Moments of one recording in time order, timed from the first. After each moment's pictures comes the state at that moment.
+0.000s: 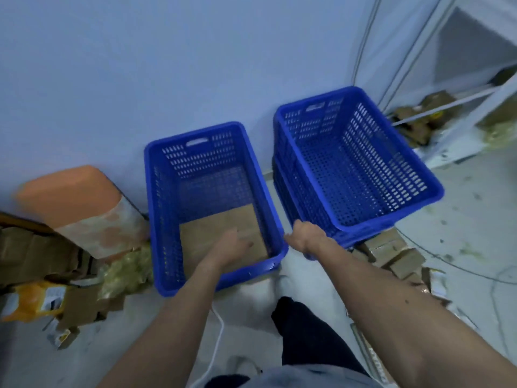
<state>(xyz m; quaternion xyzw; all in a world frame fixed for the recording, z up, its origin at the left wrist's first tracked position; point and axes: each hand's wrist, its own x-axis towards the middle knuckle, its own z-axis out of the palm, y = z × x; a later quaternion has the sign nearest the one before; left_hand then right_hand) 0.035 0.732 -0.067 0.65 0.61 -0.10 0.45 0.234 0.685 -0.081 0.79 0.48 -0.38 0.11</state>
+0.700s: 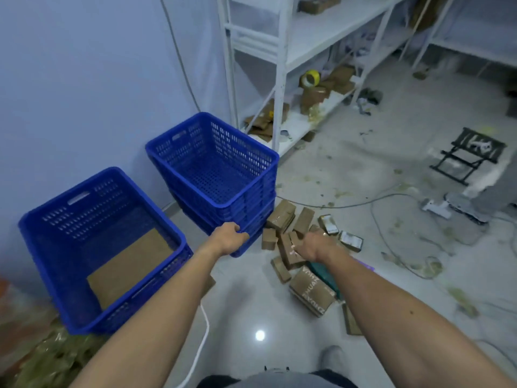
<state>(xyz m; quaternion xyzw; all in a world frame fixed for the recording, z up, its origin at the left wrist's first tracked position) 0.193 0.488 0.016 0.81 0.39 -0.15 0.40 0.334 0.294 0.005 0.90 0.28 -0.34 0.02</state>
